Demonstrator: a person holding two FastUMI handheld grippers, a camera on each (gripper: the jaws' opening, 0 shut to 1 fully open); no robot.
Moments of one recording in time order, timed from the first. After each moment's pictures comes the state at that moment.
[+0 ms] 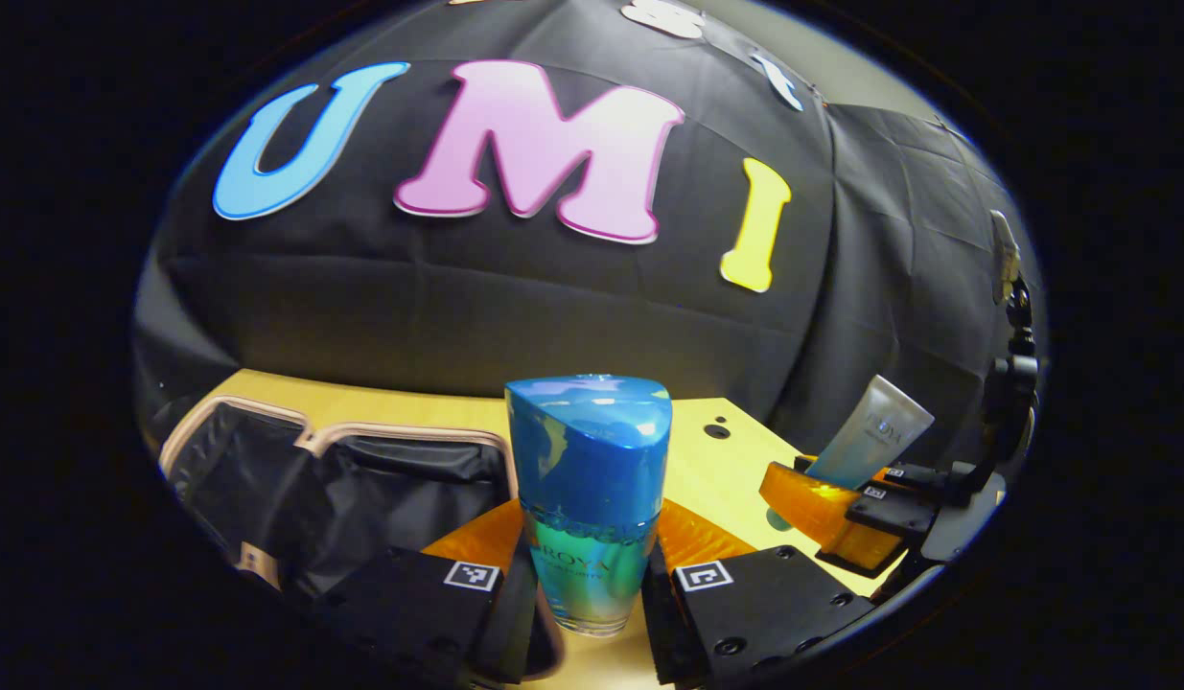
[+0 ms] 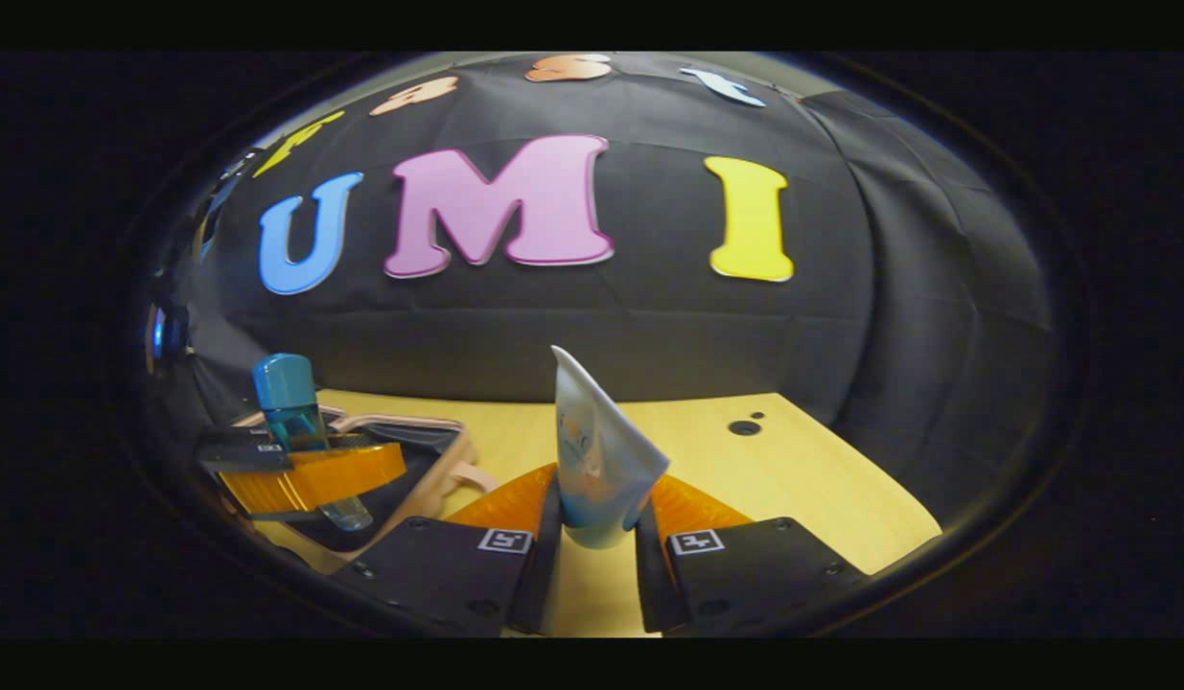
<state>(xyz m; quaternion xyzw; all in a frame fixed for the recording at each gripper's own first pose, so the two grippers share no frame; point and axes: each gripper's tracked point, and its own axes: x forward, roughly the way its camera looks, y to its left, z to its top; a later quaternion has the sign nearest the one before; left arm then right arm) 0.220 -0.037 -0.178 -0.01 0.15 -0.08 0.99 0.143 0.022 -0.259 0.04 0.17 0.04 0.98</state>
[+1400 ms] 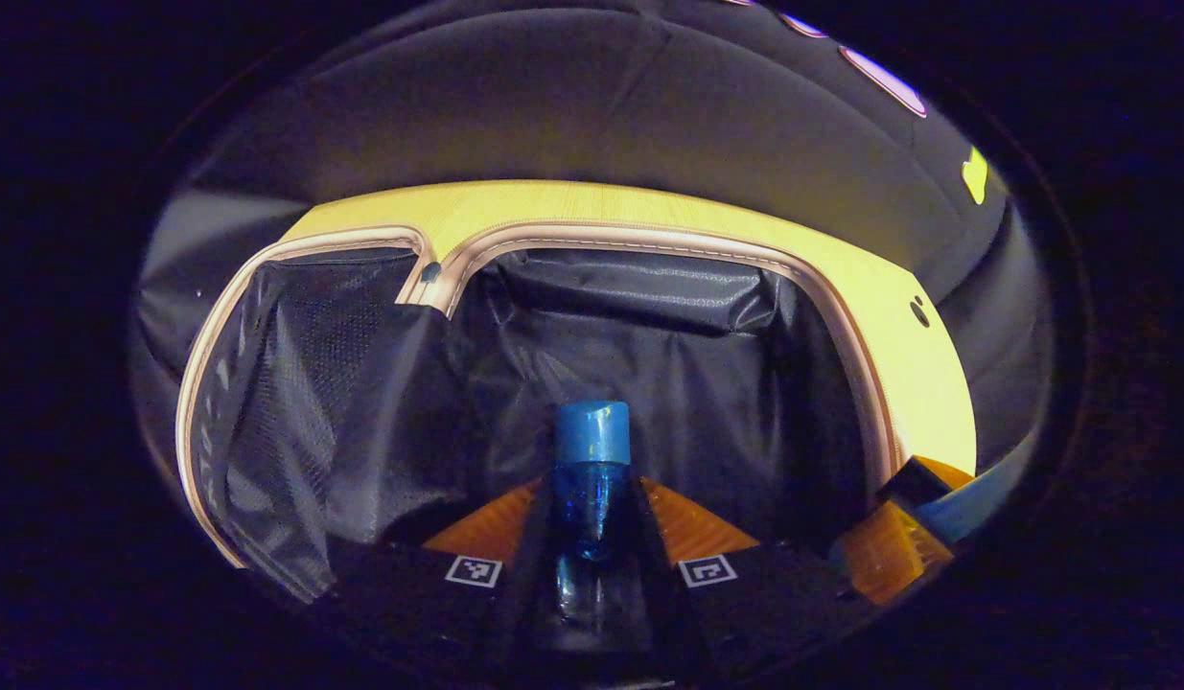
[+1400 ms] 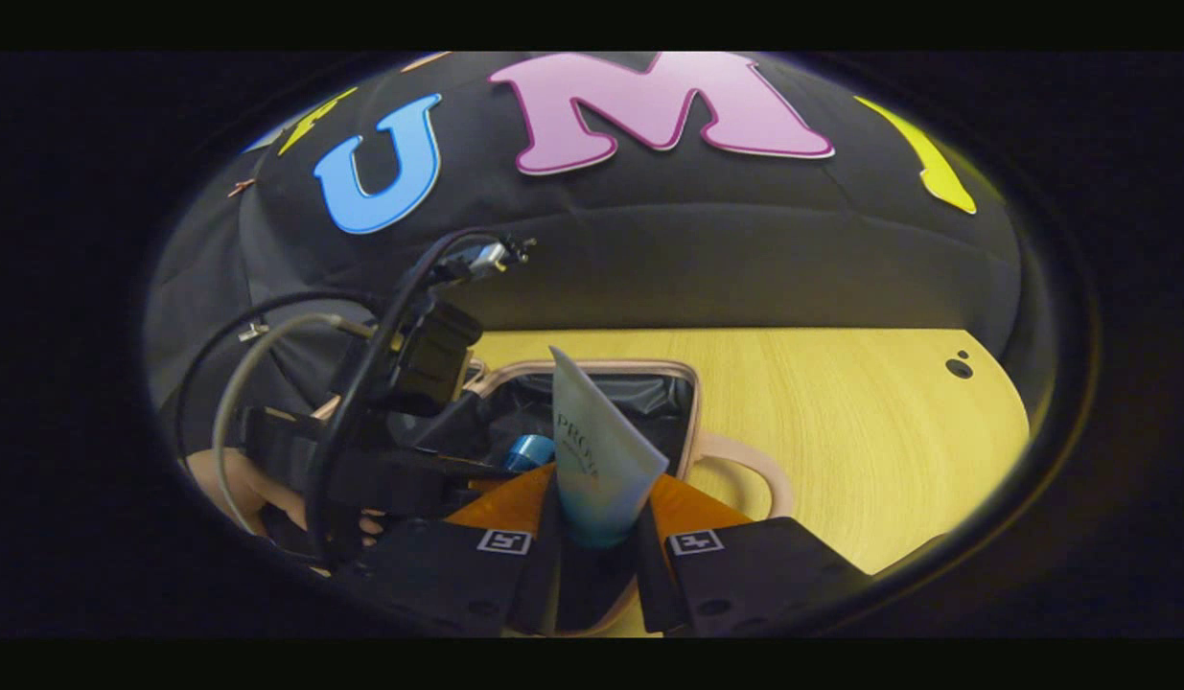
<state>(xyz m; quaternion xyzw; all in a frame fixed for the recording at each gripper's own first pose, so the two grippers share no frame) 0.258 0.123 -0.319 -0.02 0.47 0.08 0.88 0.177 0.196 -0.353 0.07 0.35 0.18 0.92</state>
